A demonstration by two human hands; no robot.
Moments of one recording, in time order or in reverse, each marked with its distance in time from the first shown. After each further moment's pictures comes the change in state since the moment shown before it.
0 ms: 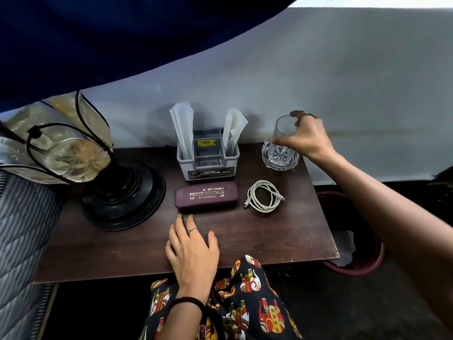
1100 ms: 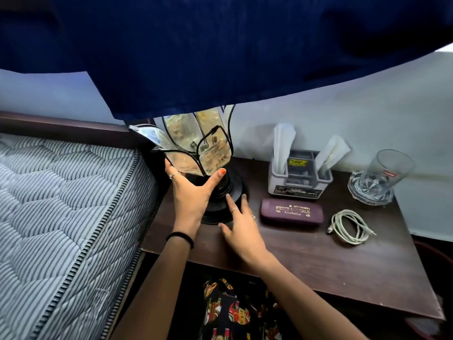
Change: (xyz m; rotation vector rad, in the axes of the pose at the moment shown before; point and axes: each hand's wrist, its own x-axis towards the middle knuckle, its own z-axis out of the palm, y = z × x) left_hand 0.122 -0.109 -0.137 -1.076 0.335 0.032; right_hand -0.194 -0.183 0.217 0.136 -0.473 -0.264
